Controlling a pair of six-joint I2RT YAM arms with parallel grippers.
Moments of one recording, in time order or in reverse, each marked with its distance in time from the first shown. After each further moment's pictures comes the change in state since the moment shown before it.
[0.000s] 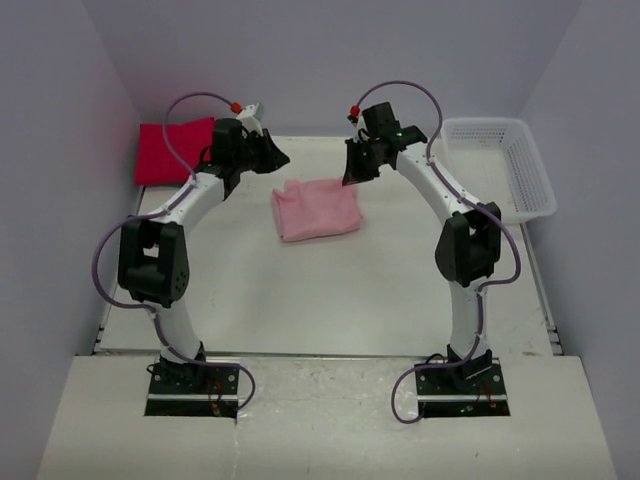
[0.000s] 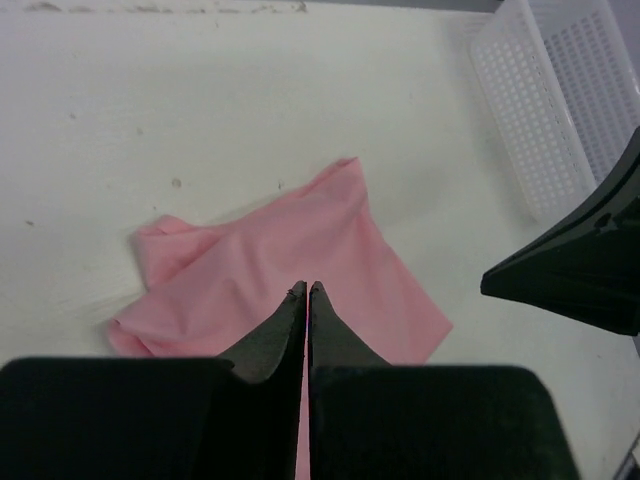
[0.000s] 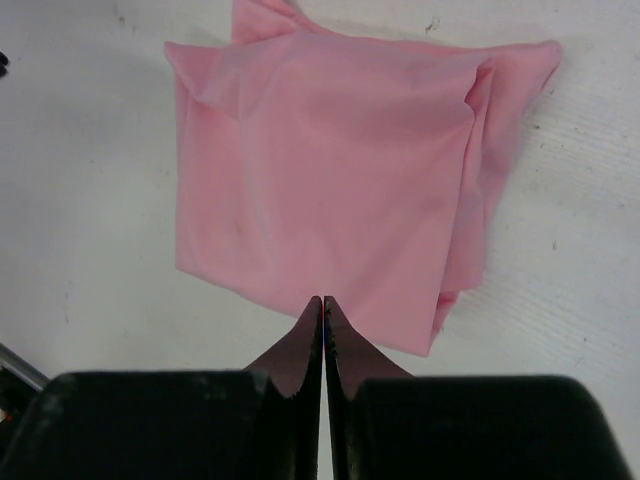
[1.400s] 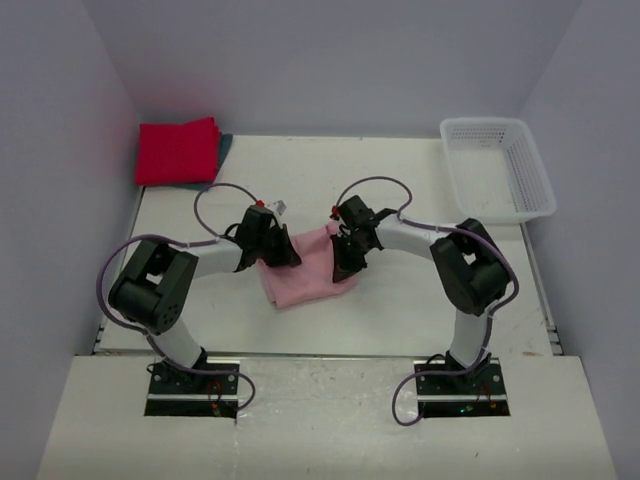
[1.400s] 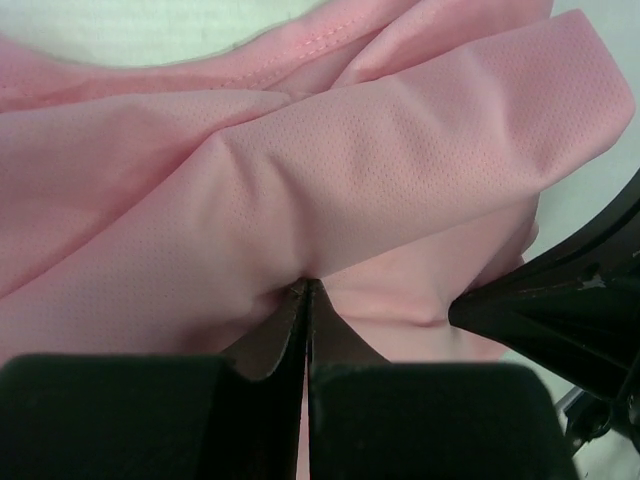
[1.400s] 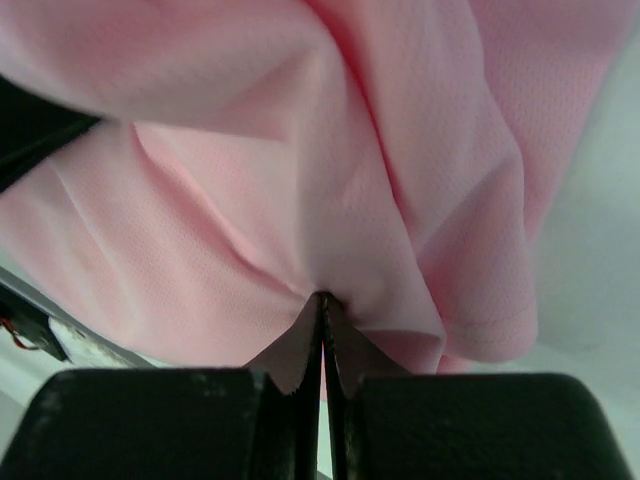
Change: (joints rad) left arm -0.214 -0.111 -0.635 0.093 -0.101 -0.205; right arm 0.205 -0.171 -0.789 0.298 -0.080 0.192
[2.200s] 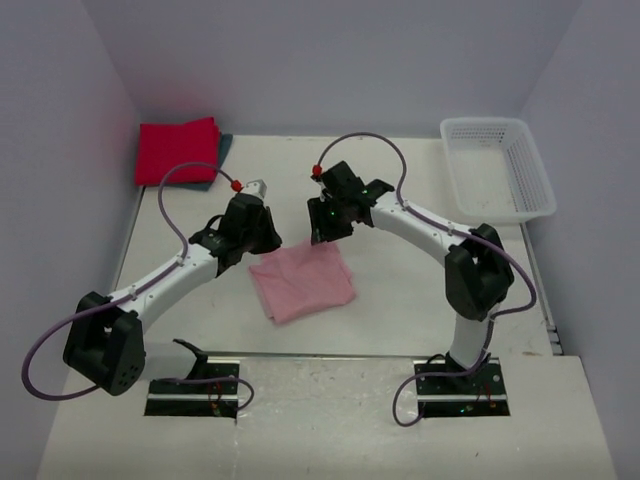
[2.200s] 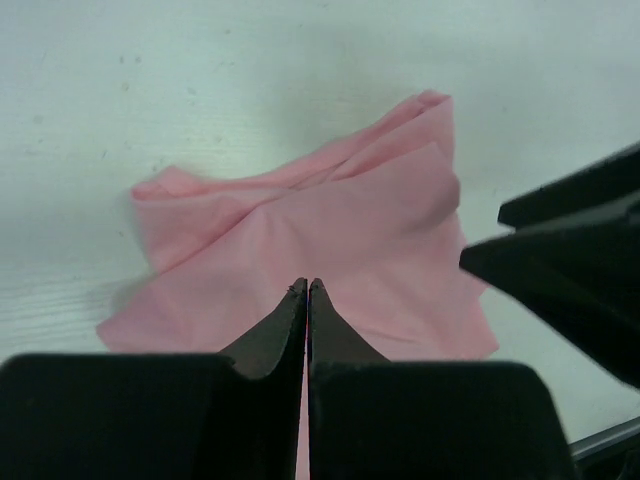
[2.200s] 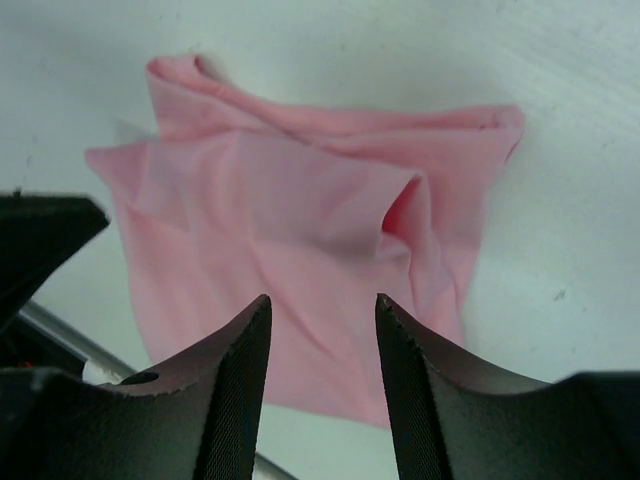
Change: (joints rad) left arm -0.068 -0.418 0.056 -0.361 -0.328 0.014; right arm 0.096 -0.122 0.235 -0.118 0.193 -0.058
